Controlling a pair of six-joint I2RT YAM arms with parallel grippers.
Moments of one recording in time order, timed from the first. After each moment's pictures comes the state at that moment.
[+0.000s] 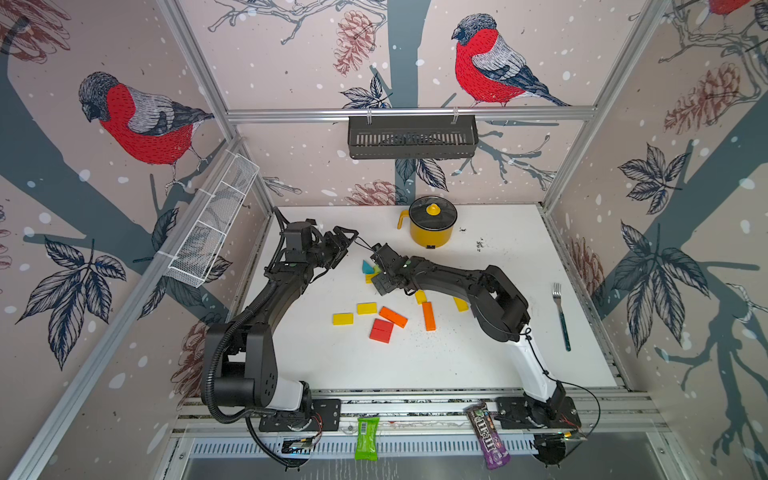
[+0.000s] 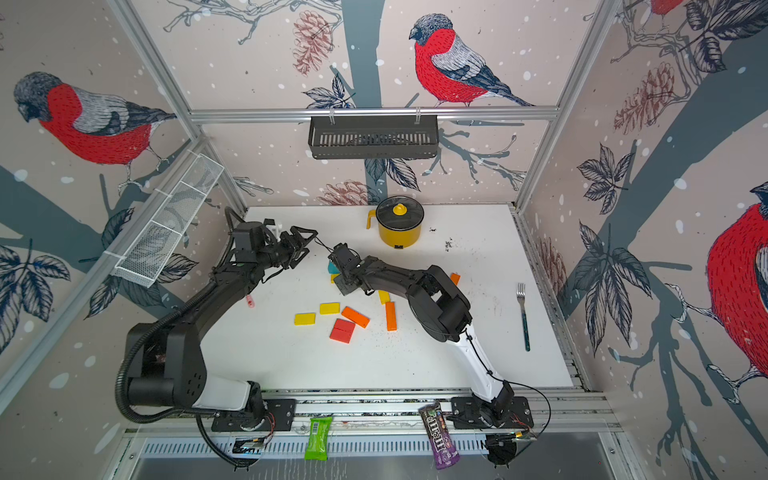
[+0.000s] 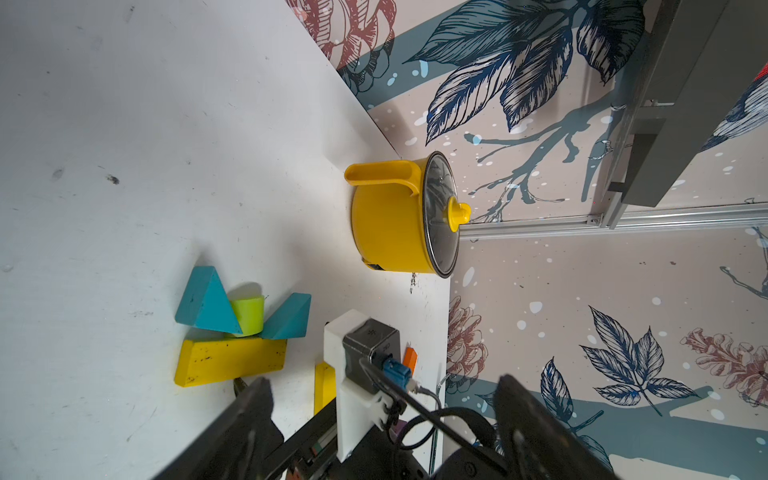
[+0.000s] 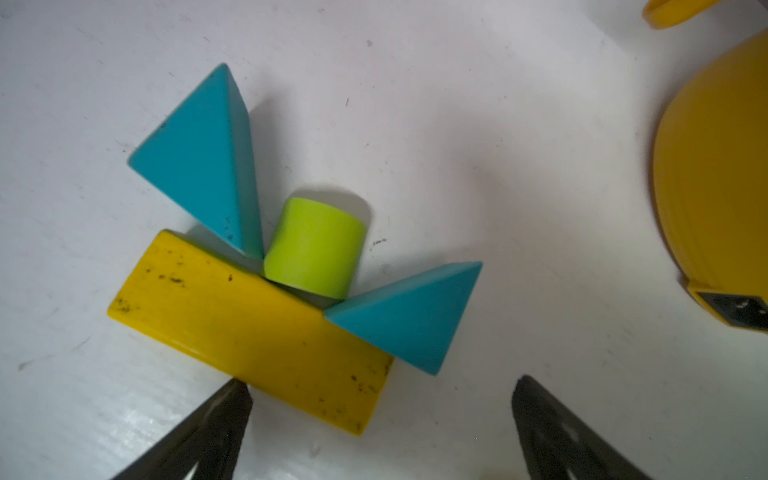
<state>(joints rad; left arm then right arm) -0.04 1.45 0.94 0.01 0.63 -0.96 0.89 2.26 1.71 -0.45 0.30 0.13</state>
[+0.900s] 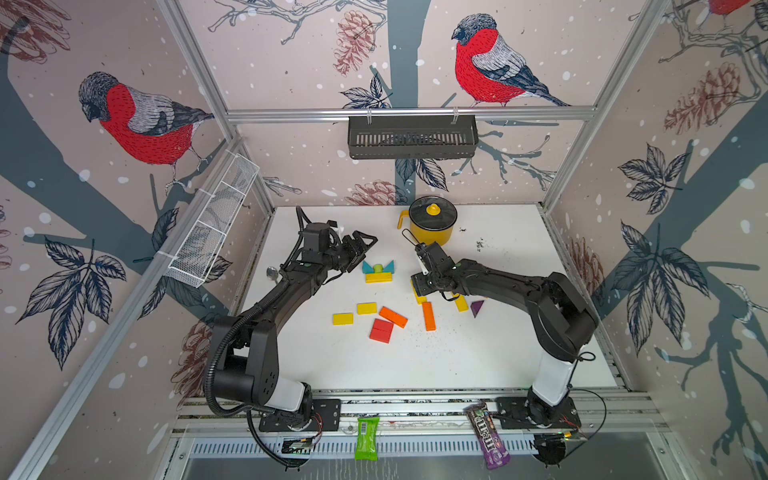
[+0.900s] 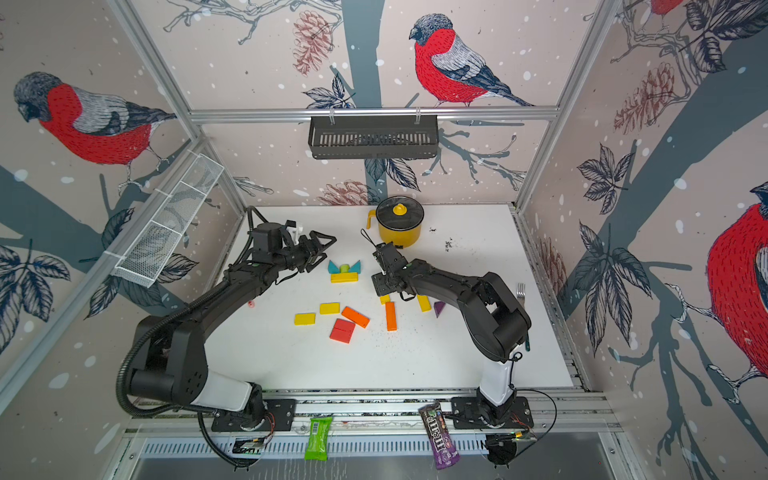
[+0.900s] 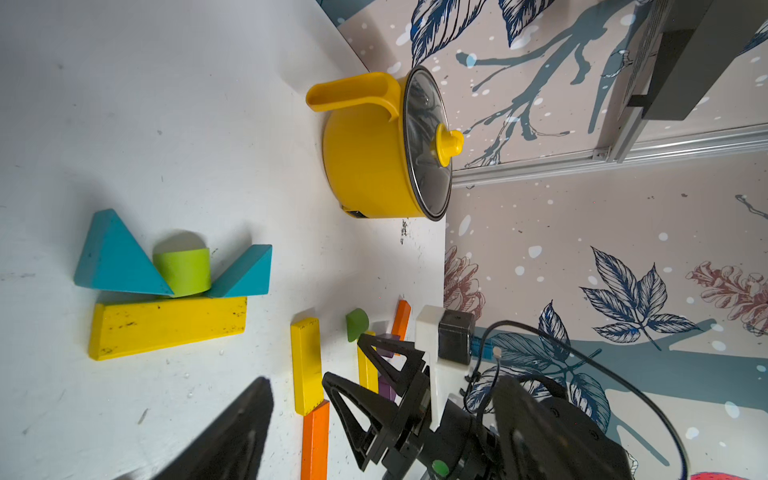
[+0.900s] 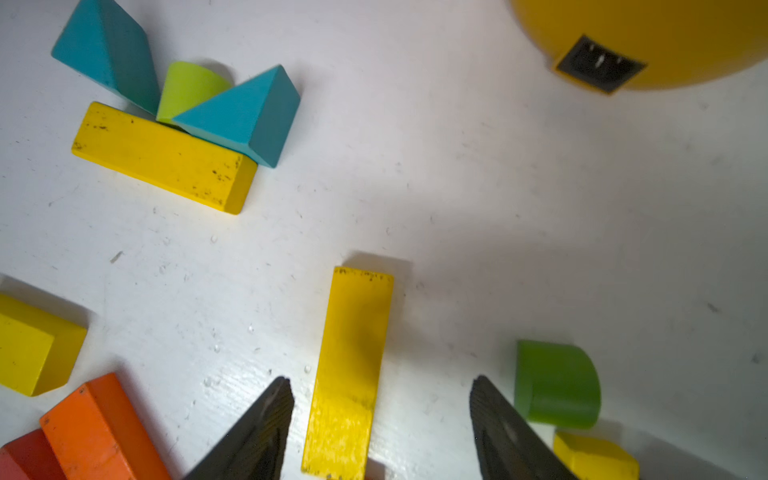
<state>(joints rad) -0.18 1.48 0.95 0.01 0.65 -0.96 0.72 1.83 1.19 -0.35 0.08 0.26</state>
